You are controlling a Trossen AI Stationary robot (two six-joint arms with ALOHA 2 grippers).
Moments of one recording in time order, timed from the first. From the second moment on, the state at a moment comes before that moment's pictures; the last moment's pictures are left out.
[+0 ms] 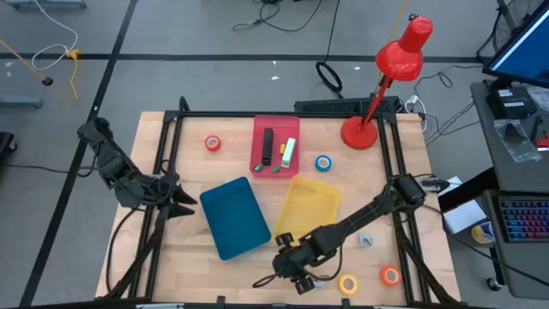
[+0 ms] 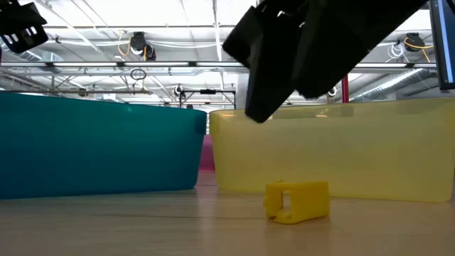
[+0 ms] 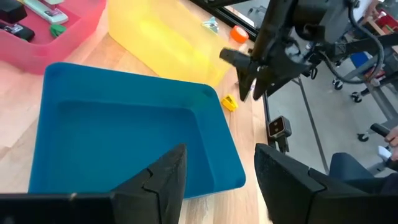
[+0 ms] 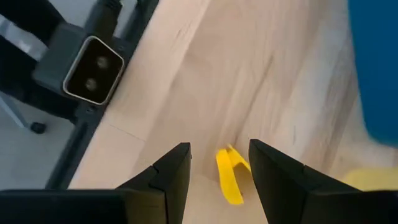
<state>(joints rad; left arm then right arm) -0.81 0.48 0.60 -0.66 -0.51 -0.92 0.51 2.07 1.54 -0.46 -0.08 0.15</state>
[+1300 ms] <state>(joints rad) -0.81 0.48 0.60 -0.66 -0.53 -0.92 0.50 2.13 1.54 -0.52 -0.05 0.15</state>
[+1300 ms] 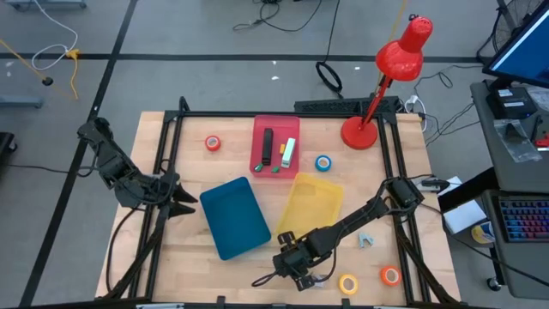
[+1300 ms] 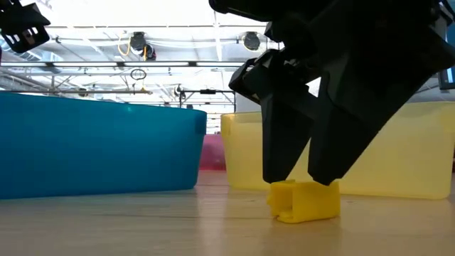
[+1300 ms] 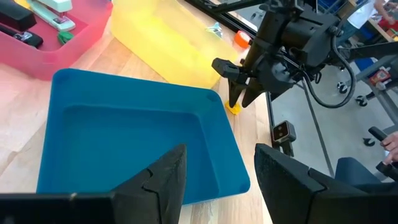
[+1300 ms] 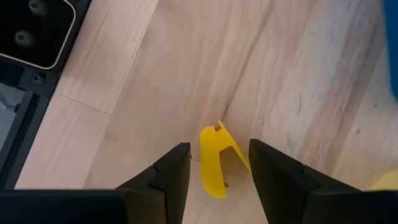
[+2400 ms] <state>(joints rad) -0.81 0.48 0.60 -0.64 -0.55 -0.92 0.47 1.94 1.64 -0.49 -0.04 0.15</state>
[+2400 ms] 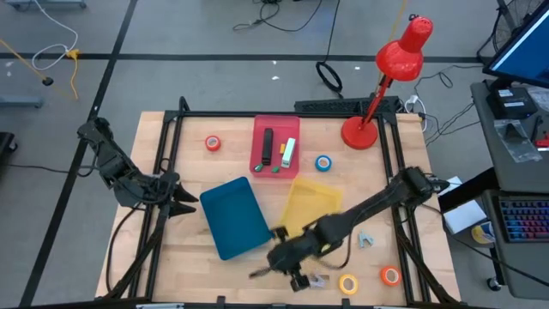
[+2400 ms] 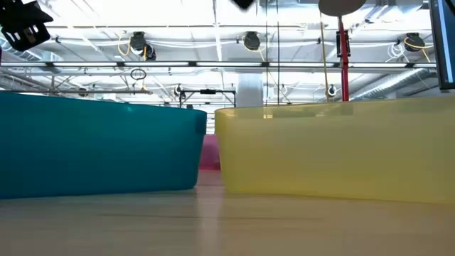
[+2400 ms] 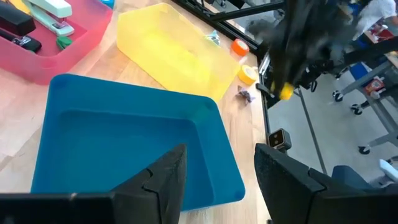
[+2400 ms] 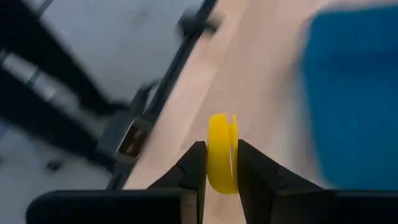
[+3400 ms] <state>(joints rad) -0.81 0.50 0.60 -0.63 -0.87 -1.00 -0.43 1.98 1.65 -0.73 0.07 -0.21</state>
